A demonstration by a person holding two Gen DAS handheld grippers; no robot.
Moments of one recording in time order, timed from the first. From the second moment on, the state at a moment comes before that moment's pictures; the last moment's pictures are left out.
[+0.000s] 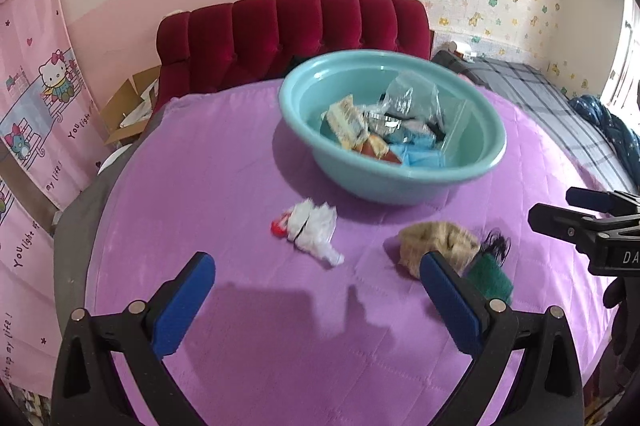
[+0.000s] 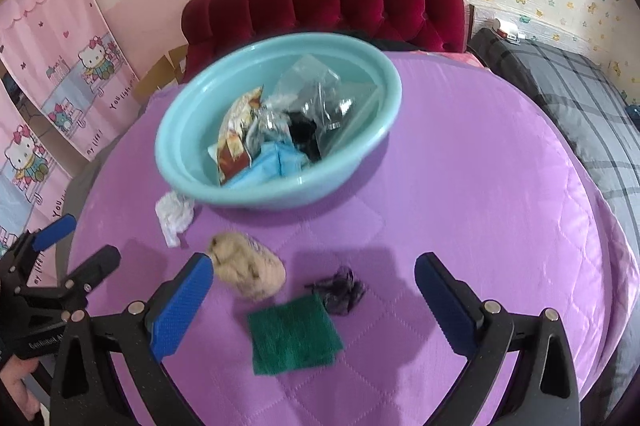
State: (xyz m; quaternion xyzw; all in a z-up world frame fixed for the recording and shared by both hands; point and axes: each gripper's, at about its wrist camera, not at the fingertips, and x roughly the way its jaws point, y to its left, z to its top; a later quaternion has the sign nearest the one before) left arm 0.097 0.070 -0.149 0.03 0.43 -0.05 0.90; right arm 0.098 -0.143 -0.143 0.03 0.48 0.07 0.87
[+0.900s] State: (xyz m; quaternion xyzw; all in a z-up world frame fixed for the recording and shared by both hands) left arm 0.078 0.092 -0.204 0.04 0.46 -0.06 0.88; right arm 0.060 -0.124 -0.216 -0.02 0.51 0.04 0.86
